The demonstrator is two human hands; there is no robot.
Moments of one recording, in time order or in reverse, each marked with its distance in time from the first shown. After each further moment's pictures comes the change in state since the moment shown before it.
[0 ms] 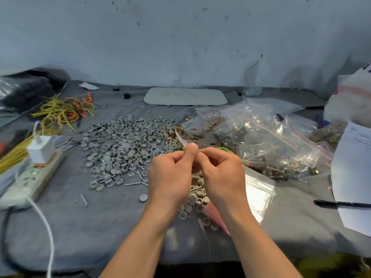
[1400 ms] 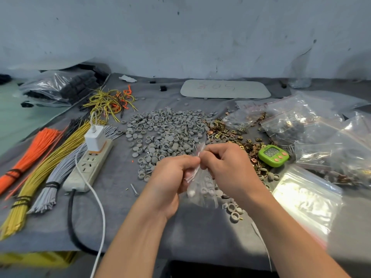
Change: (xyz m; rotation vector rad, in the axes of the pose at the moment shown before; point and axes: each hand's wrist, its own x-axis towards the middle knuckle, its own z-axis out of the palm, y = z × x) left_hand 0.012 -0.005 -0.105 -0.141 -0.060 -0.280; right_hand 0.009 -0.023 0.073 -0.224 -0.404 -0.023
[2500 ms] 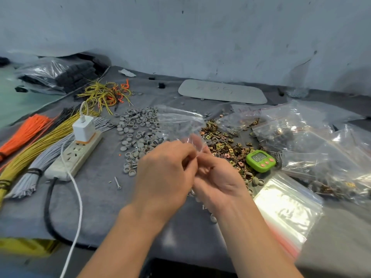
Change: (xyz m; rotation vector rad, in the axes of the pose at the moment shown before) left_hand -0.012 -0.009 0.022 1.036 0.451 0.958; right_hand 0.003 0.001 0.009 1.703 -0.159 0.561
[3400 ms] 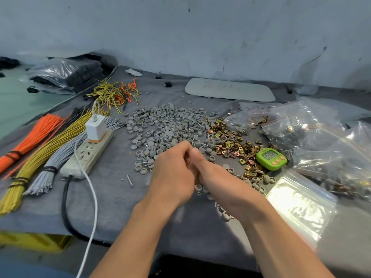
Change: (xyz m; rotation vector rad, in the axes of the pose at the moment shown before) left_hand -0.001 -0.020 0.007 -0.206 -0.230 -0.401; right_hand 0.001 0.011 -0.013 -1.500 -0.011 -0.095
